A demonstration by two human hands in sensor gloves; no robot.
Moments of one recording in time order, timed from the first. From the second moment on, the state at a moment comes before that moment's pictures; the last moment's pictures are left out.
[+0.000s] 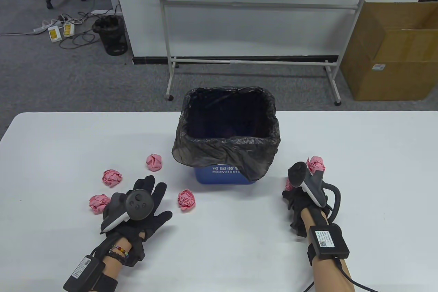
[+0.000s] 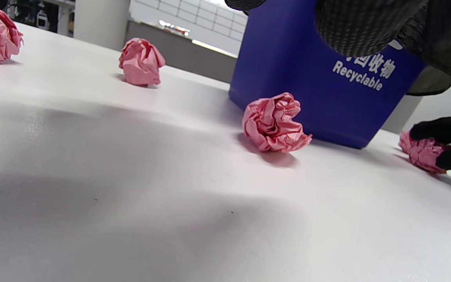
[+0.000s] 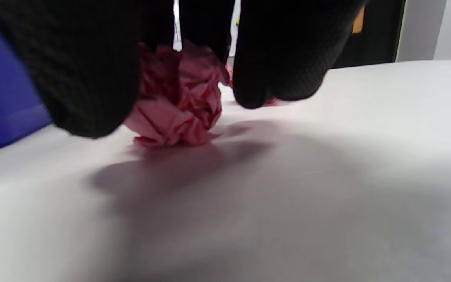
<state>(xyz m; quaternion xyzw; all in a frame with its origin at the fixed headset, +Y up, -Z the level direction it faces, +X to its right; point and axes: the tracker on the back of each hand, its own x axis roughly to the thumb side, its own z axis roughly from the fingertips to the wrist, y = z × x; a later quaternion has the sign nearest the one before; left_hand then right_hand) -0.247 -0.726 -0.366 -0.08 -0.14 0.13 0.98 0.212 -0.749 -0.440 -0.15 0.01 0.99 0.06</state>
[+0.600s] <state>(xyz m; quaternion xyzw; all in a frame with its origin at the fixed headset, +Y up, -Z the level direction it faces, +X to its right) -0.244 -0.726 -0.365 -0.08 -0.15 0.12 0.98 0.209 -0.718 -0.414 -0.11 0.03 0.98 0.13</state>
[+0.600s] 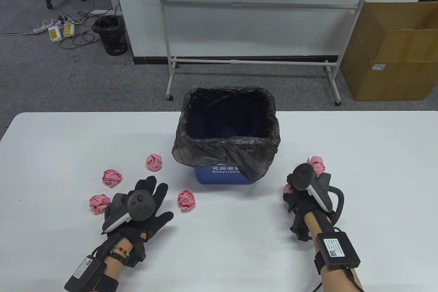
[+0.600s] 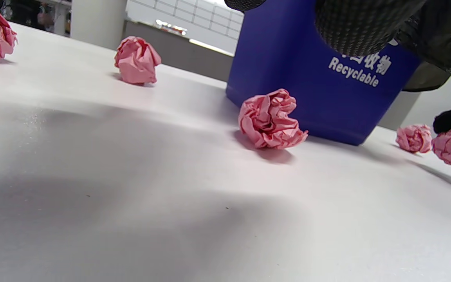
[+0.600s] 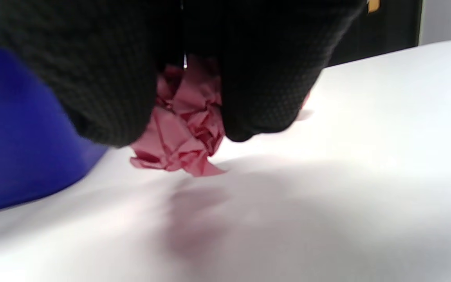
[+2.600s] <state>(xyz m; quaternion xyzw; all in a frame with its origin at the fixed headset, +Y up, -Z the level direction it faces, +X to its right) -0.243 -0.725 -0.364 -0.08 -0.15 0.12 0.98 0.114 -0.529 -0.463 0.02 0.00 0.90 0.44</state>
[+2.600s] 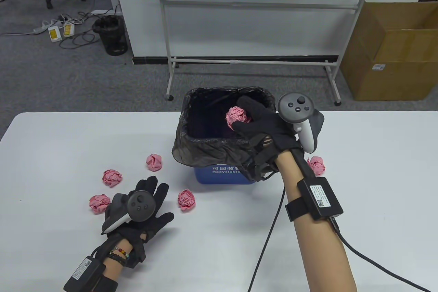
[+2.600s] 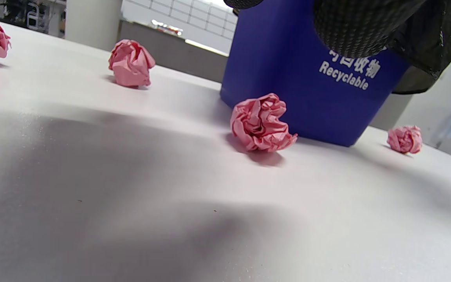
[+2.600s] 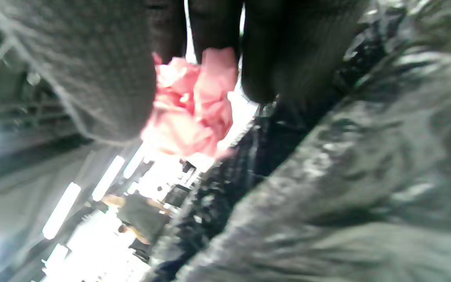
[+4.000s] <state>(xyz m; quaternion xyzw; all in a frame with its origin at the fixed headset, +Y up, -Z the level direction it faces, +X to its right) -0.236 -0.730 -0.366 -0.09 -0.16 0.12 0.98 0.243 -0.600 -0.435 -0.21 -0.08 0.95 0.23</state>
